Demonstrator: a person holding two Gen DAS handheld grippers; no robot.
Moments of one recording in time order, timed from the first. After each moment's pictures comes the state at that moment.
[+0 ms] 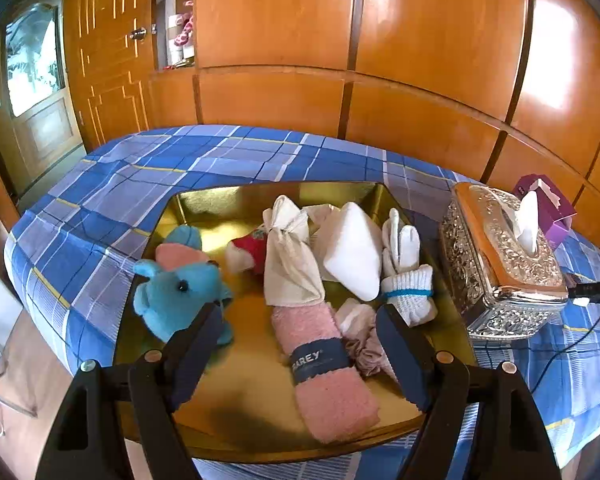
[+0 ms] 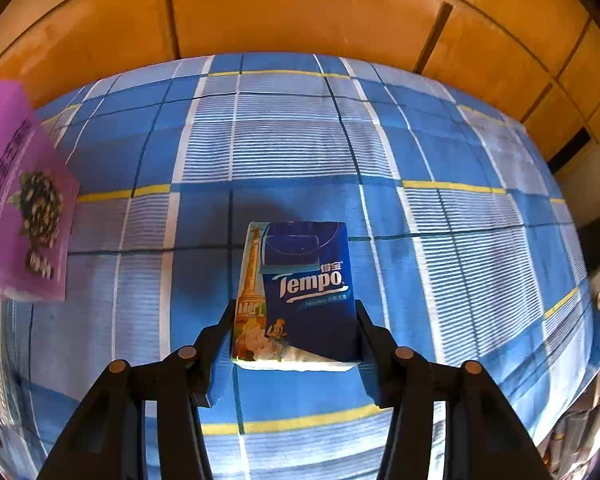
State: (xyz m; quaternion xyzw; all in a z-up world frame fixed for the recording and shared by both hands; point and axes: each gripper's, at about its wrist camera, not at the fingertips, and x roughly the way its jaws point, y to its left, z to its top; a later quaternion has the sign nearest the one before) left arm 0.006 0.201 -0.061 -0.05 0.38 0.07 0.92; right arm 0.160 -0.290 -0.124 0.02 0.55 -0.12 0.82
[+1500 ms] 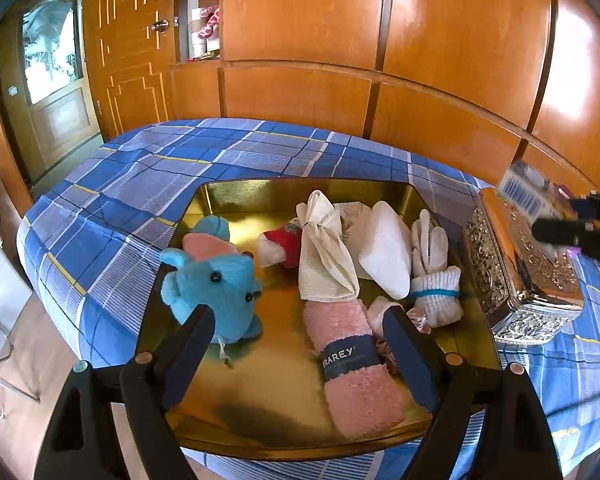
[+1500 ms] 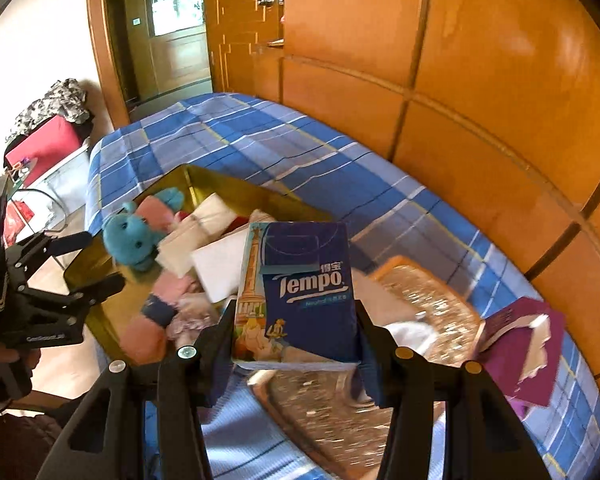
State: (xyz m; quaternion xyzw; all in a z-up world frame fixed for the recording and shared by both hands) left arm 0.002 0.218 -0.064 -0.06 0.38 0.10 0.92; right arm 0.112 0.026 -0.009 -0.18 0.40 0.33 0.83
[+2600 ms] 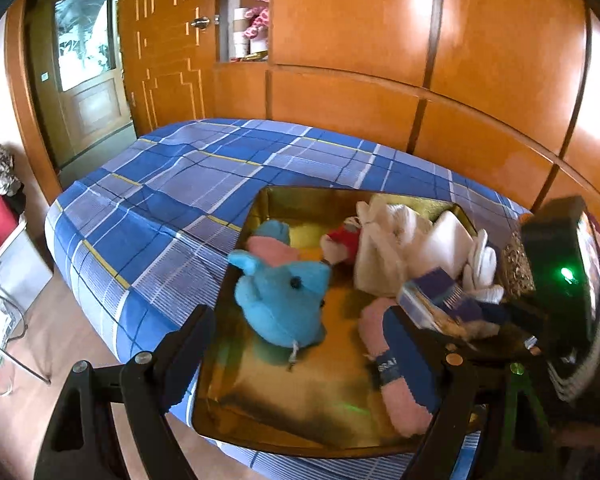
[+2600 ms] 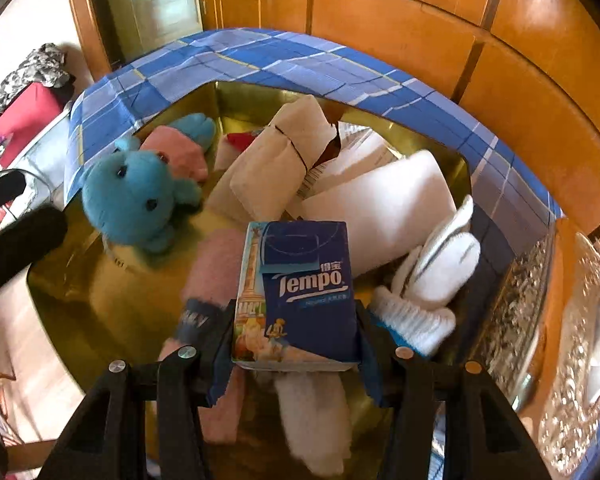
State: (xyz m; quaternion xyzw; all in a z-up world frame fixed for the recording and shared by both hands) left arm -0.011 0.258 -0.058 -0.08 0.37 0.15 0.91; right arm 0.095 0.147 -0.109 -0.20 0.48 0.29 0.80
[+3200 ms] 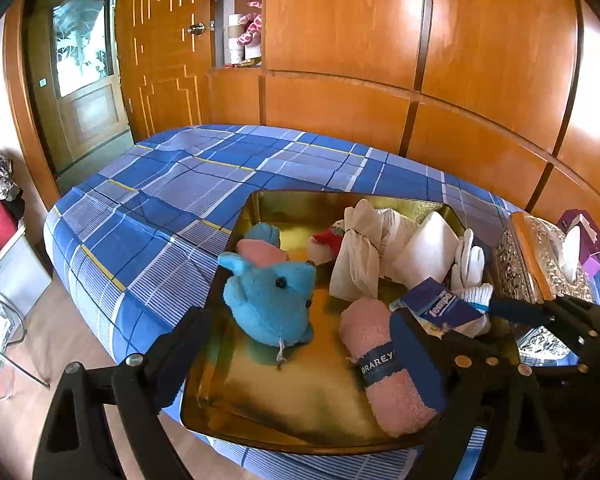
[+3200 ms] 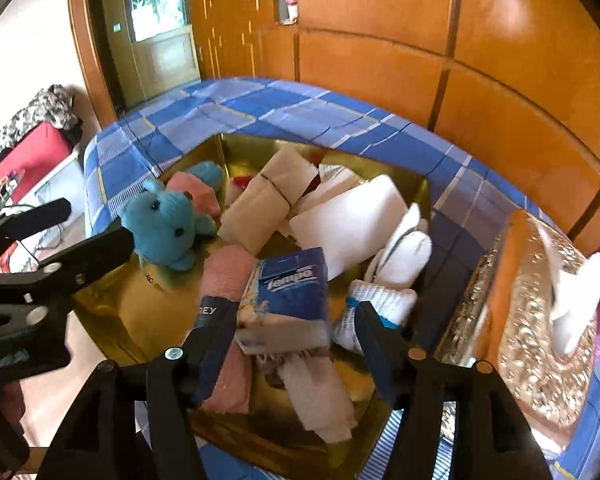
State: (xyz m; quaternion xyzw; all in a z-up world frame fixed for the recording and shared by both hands) left arm -0.015 0.248 -0.054 -0.08 0.36 0.15 0.92; right arm 0.061 0.108 -0.074 -0.14 0.41 0.31 0.84
